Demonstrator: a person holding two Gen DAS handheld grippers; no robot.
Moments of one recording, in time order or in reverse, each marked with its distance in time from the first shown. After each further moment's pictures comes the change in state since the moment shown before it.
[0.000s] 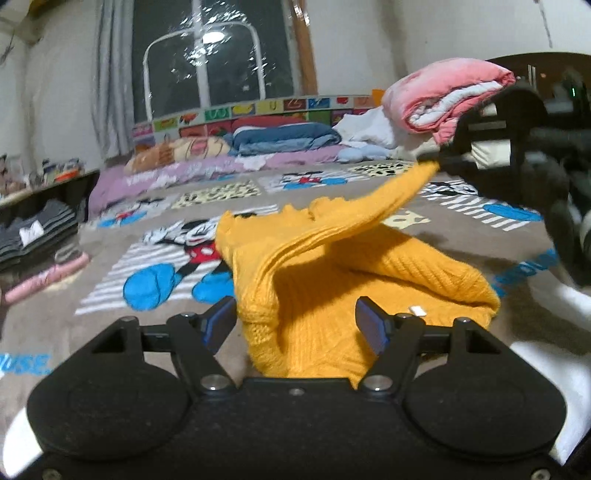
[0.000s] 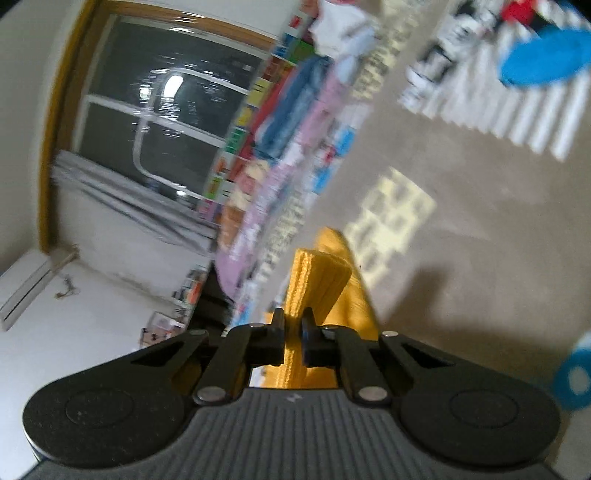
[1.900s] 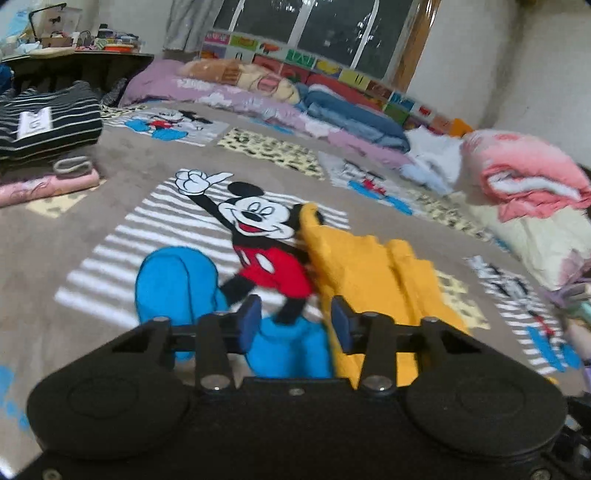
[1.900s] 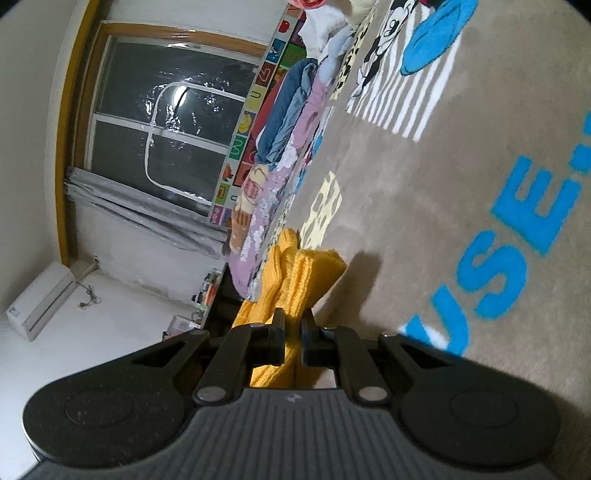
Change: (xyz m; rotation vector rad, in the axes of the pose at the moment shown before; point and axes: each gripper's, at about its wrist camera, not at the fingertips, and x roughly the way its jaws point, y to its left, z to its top) left arm 0.106 0.130 0.064 -0.475 0.165 -0.004; right arm -0.057 -0.108 -0.002 0.082 0.013 0.078
